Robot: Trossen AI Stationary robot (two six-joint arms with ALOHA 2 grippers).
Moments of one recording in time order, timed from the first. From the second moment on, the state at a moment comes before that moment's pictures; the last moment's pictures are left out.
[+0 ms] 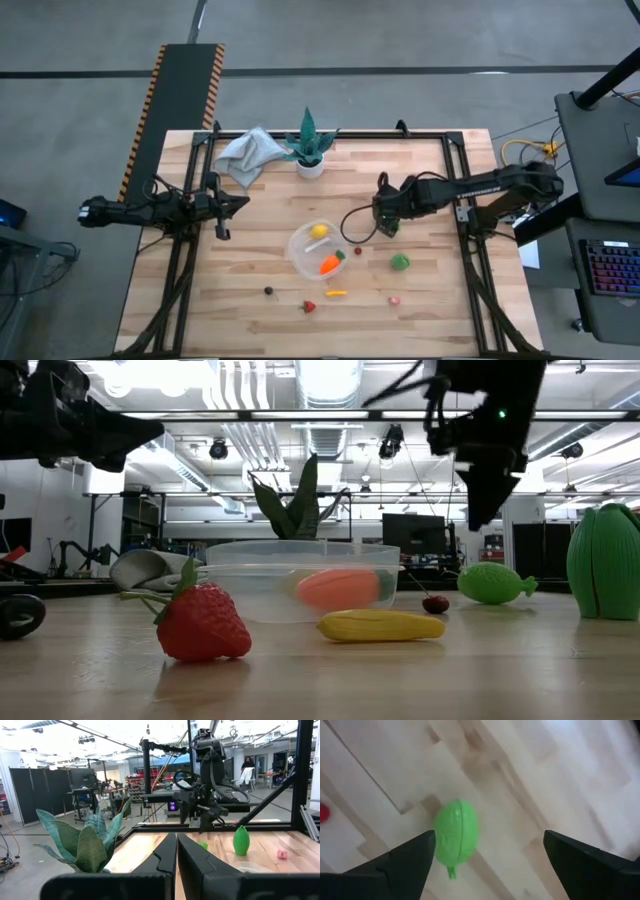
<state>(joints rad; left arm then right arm) -0.10 0.06 0.01 0.18 -0.32 0.14 0.04 1.45 1.00 -0.99 0.35 0.62</state>
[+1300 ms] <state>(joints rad) -0.10 0.08 0.01 0.18 -0.32 0.14 -0.07 1.45 0.66 -0.49 0.18 0.57</state>
